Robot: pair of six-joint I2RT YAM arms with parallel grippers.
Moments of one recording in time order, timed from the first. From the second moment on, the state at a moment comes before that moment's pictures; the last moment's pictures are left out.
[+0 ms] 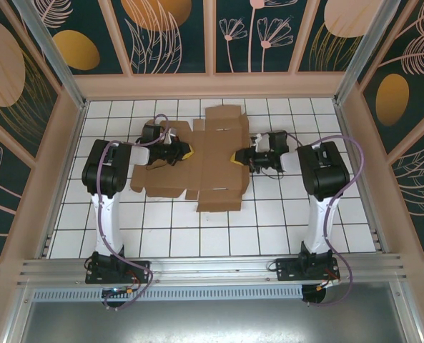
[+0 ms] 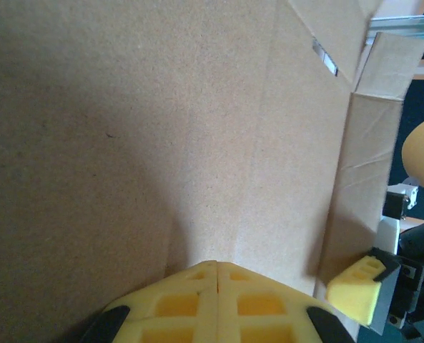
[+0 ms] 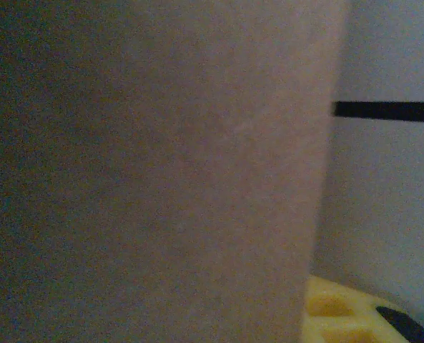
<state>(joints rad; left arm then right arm) -0.21 2.21 1.21 0.23 0.85 -0.91 0.21 2.06 1.01 0.25 -1.02 0.73</state>
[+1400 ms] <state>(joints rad) -0.27 2.17 1.19 0.18 0.80 -0.92 0.17 1.93 1.21 -0.25 -0.90 0.49</state>
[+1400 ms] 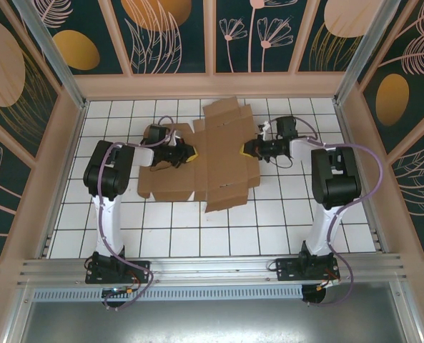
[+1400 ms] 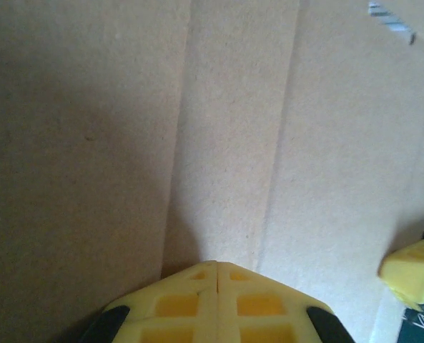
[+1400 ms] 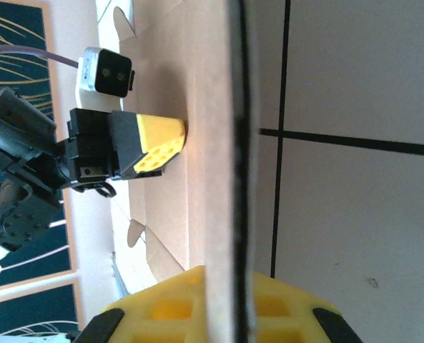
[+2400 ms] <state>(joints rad) -0.29 1.96 1.26 -0.16 0.44 -0.80 0.26 1.89 1.77 -1.08 -0.09 0.07</state>
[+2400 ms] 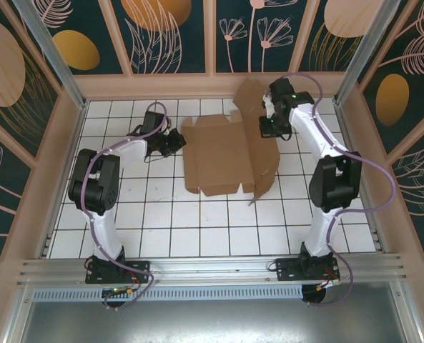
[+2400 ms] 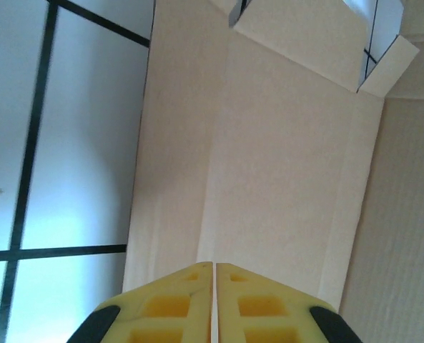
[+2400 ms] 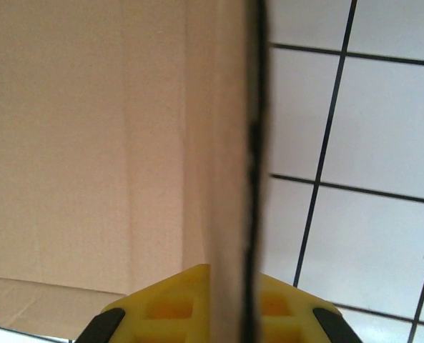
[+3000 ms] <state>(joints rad) -0.41 2.06 1.17 -0.04 0.57 -0.90 0.55 2.05 1.94 -1.23 0.35 0.13</state>
